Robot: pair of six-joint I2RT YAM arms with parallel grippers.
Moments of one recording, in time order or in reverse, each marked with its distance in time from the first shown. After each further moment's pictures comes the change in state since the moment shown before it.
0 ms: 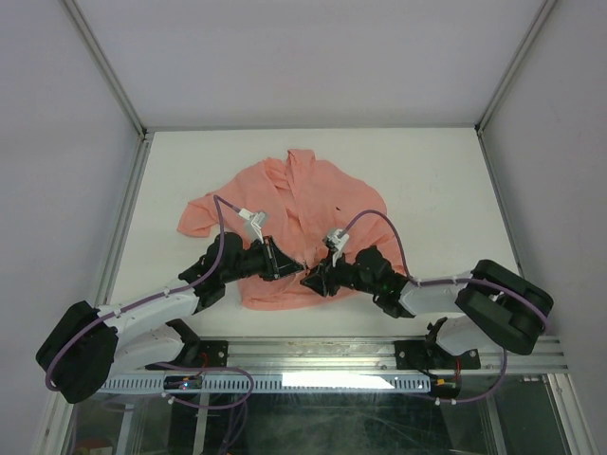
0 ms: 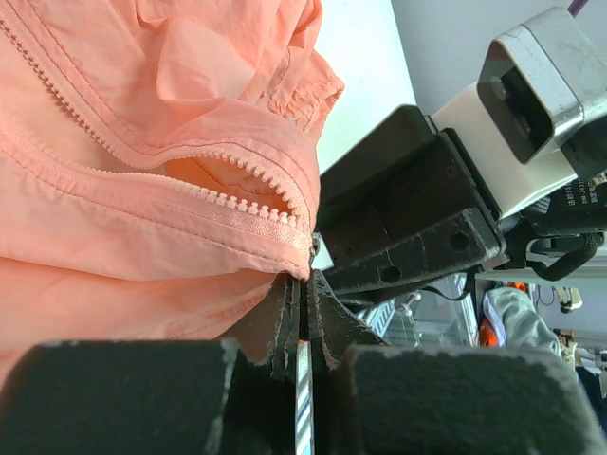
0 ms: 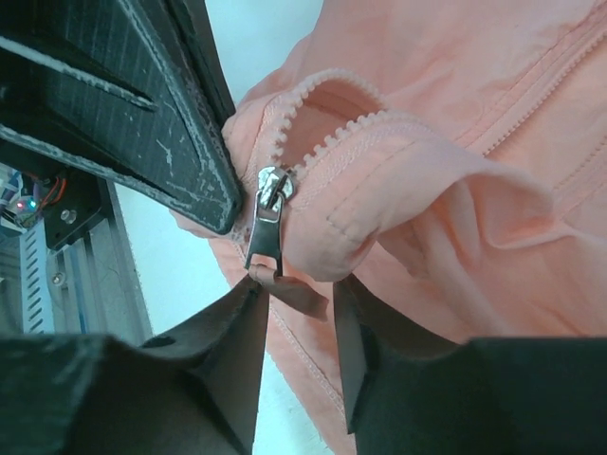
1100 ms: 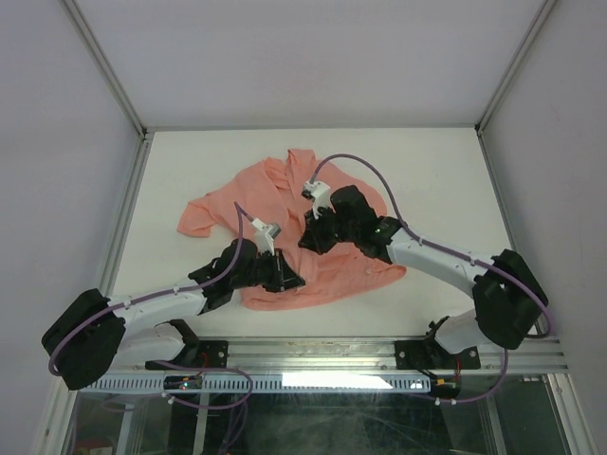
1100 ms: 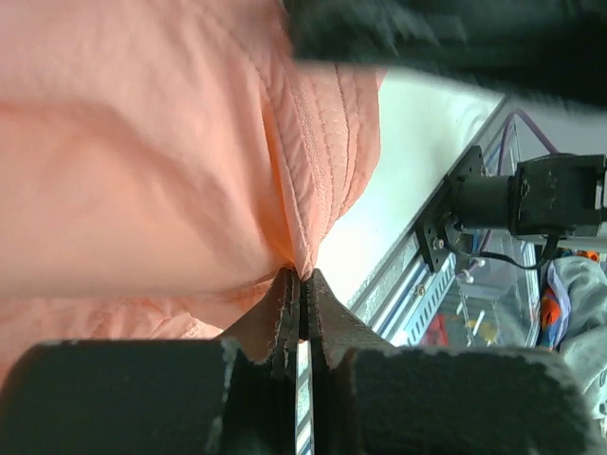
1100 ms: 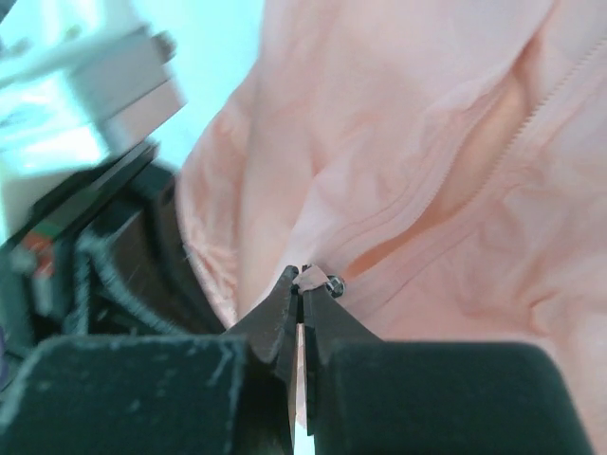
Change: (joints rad) left arm -0.084 0.076 0.008 -0.091 -0.065 0.084; right arm -0.117 0.020 0.603 -0.889 -0.057 -0.123
